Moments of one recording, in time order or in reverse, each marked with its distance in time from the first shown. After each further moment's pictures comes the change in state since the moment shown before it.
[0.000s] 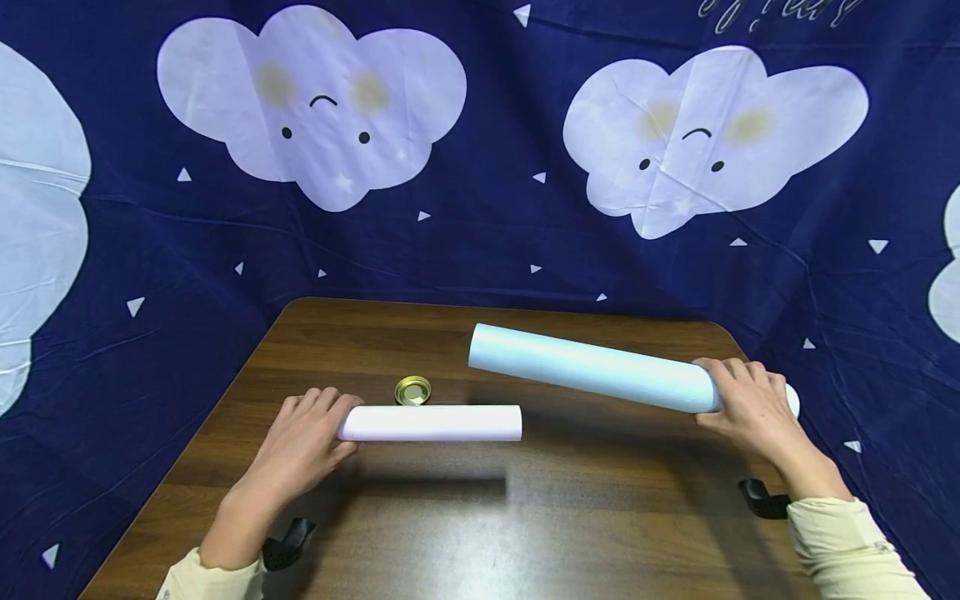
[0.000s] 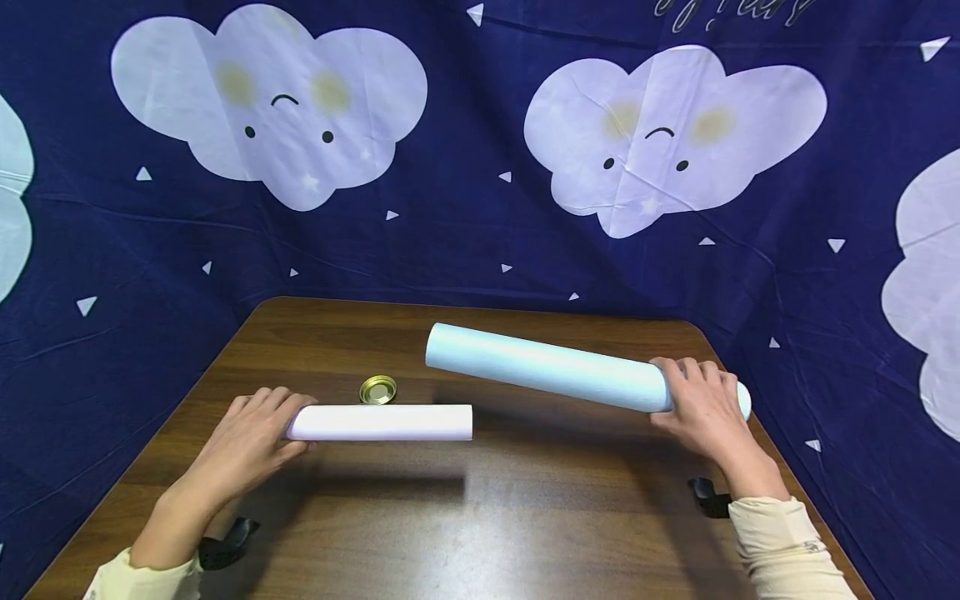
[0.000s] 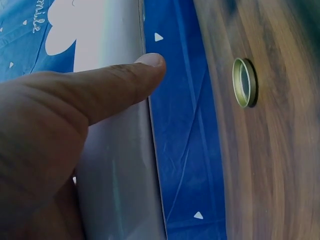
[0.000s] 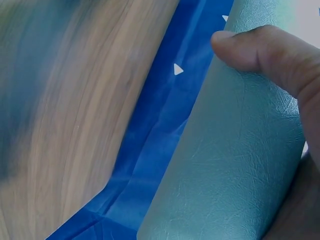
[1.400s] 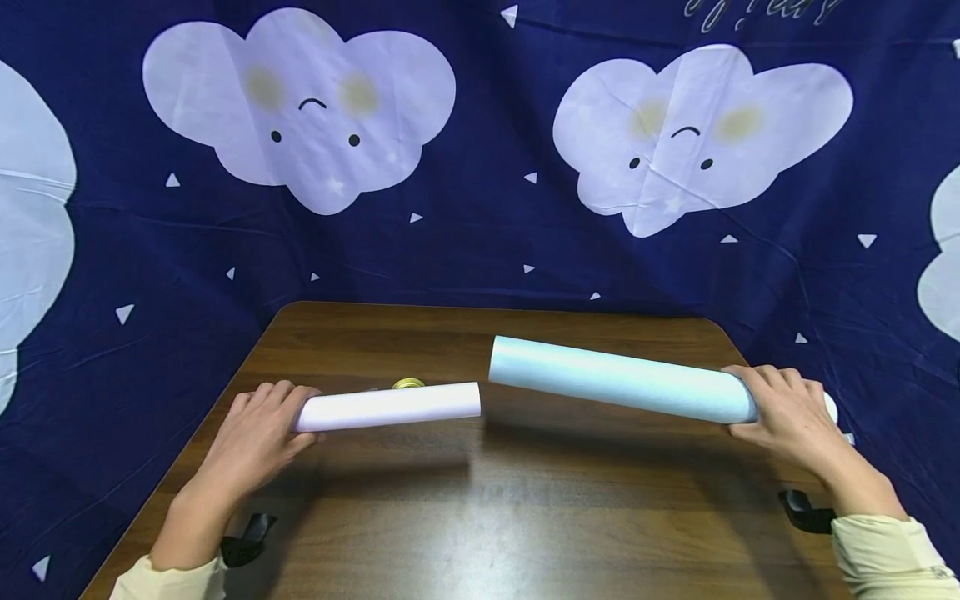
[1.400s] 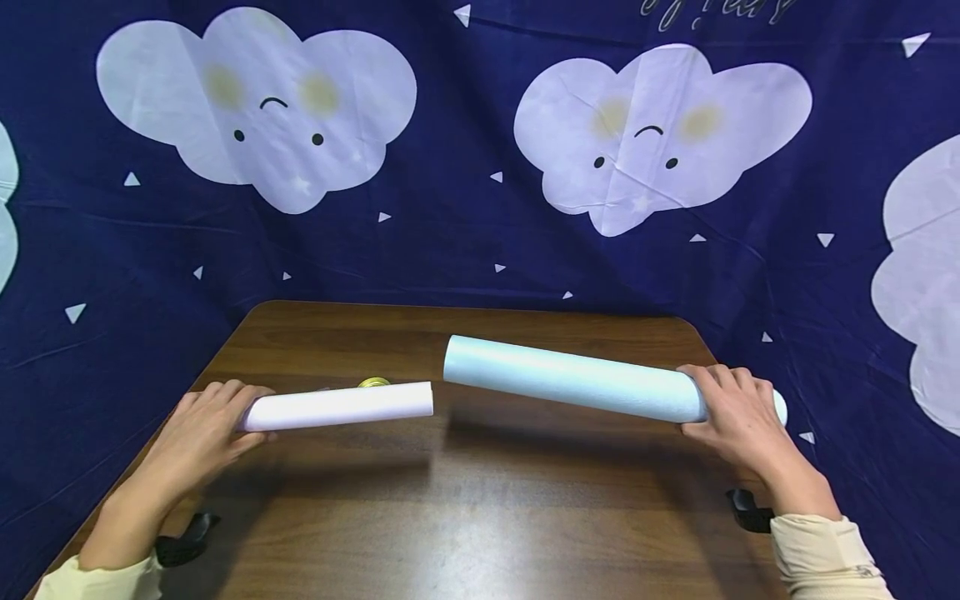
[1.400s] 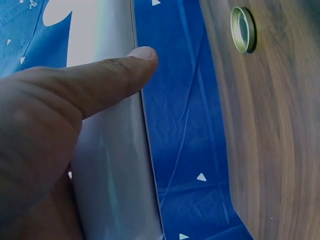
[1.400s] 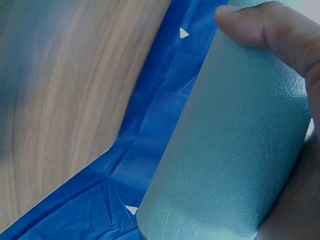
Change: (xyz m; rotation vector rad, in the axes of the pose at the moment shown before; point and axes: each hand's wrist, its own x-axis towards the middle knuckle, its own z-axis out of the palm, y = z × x) left_hand -0.005 -0.035 -0.015 0.031 0.052 -0.004; right_hand -0.025 0.033 -0.019 -0.034 -0.005 -0.023
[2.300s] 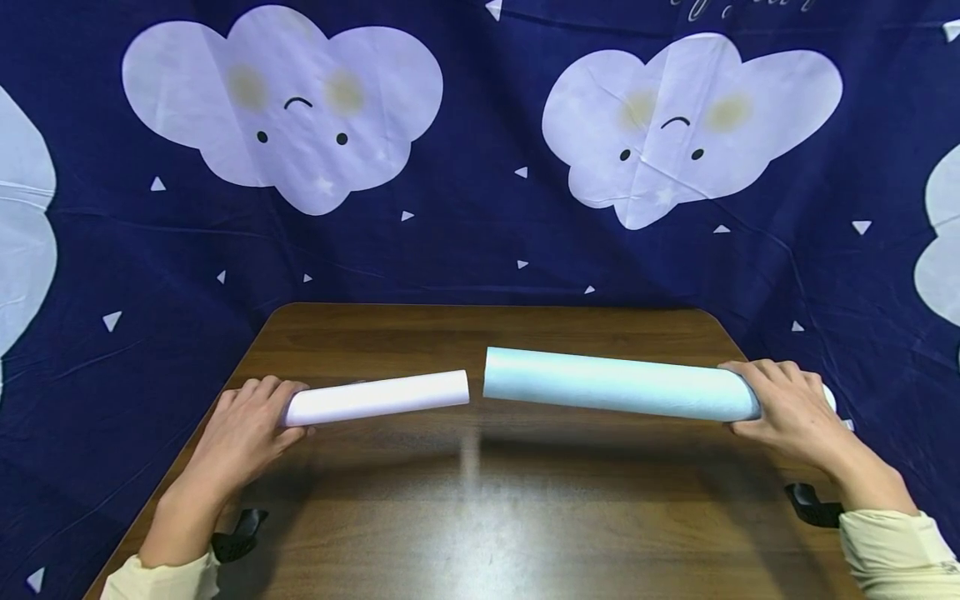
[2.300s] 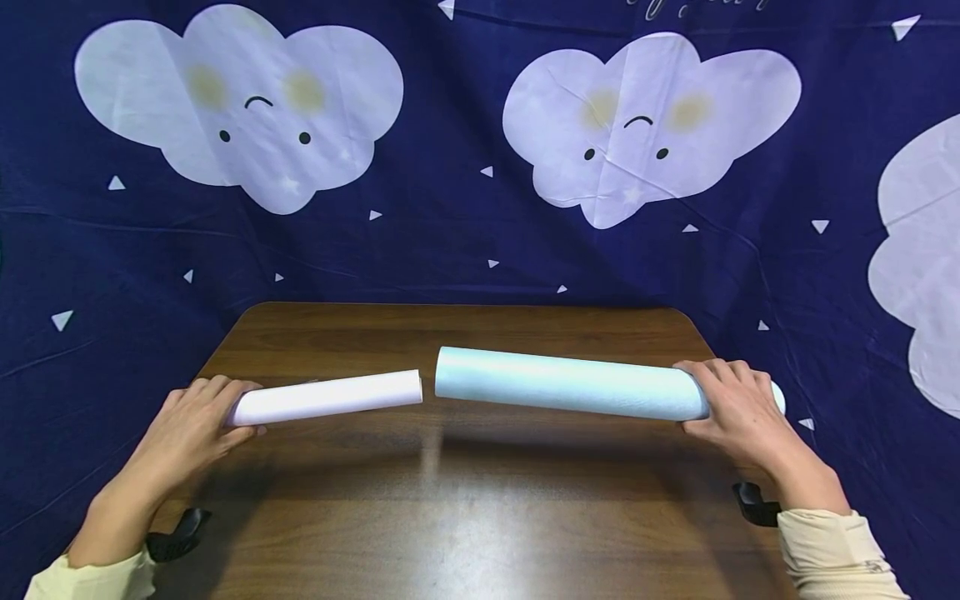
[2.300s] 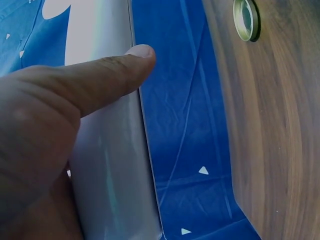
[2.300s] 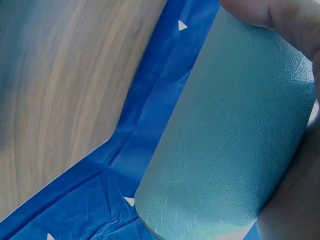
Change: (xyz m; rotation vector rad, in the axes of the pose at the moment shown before) left_hand 0.007 -0.007 0.000 0.018 -0.010 -0.024; right_hand -0.007 0.004 -0.002 0.024 0.031 -0.055
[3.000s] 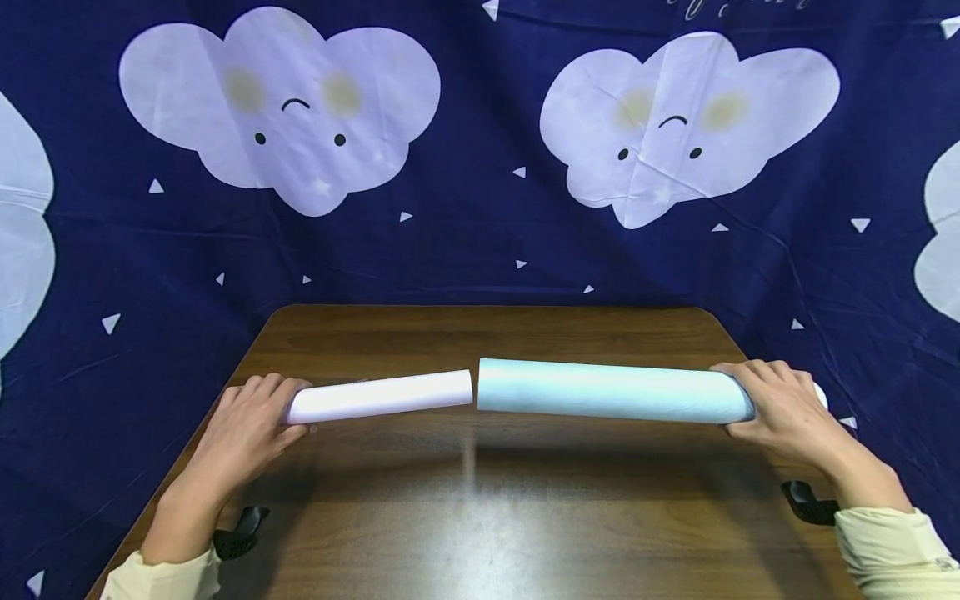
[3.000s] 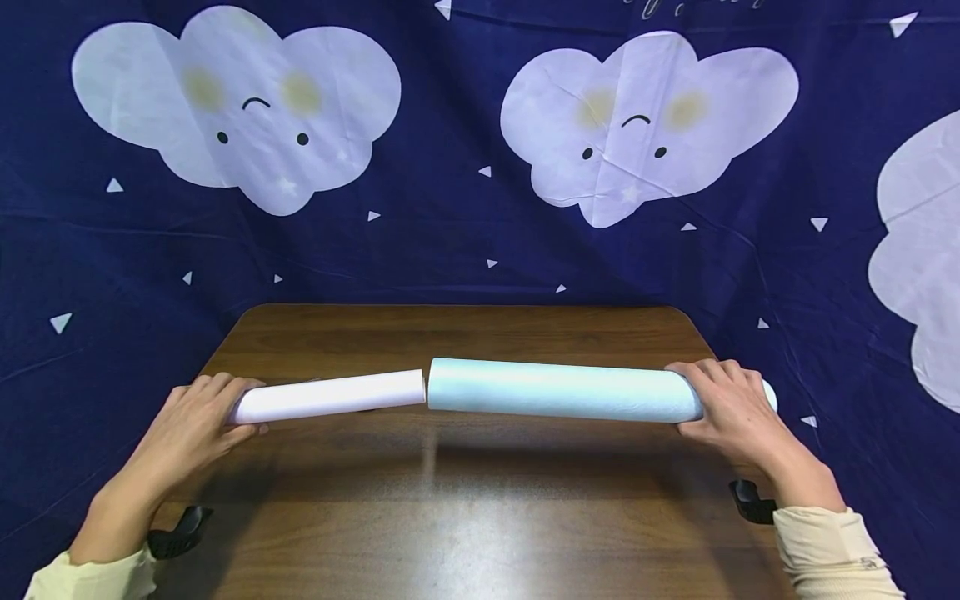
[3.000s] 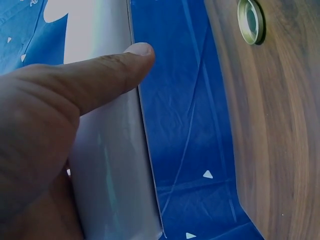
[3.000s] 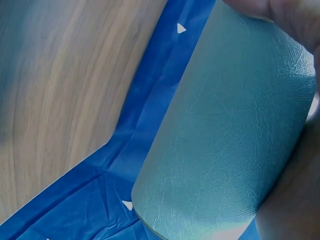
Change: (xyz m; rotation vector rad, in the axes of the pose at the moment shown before) left_hand 0.004 0.002 -0.002 0.006 0.038 0.054; right_hand 0.002 -0.004 0.001 0.005 -0.032 -0.016
